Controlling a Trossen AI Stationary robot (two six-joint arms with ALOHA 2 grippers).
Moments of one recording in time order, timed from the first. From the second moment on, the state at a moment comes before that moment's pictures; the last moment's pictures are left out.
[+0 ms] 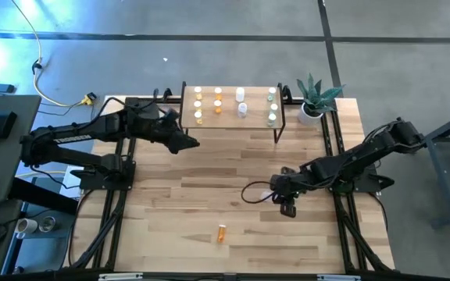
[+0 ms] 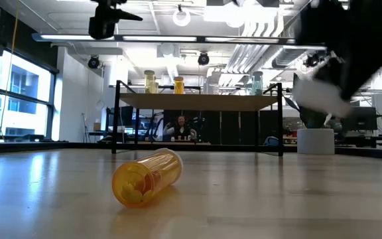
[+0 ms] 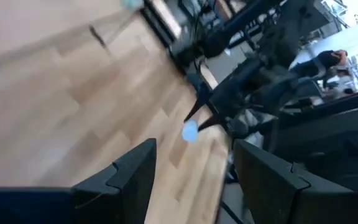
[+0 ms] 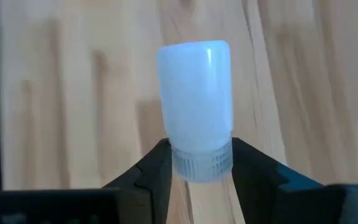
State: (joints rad) left arm 0.34 1.00 0.96 -0.40 0.22 -0.84; right arm 0.35 1.30 0.76 -0.52 -0.02 0.54
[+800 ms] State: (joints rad) left arm 0.16 1.31 0.96 0.06 0.36 -1.23; right arm 0.35 1.47 1.27 -0.72 0.48 -0.44
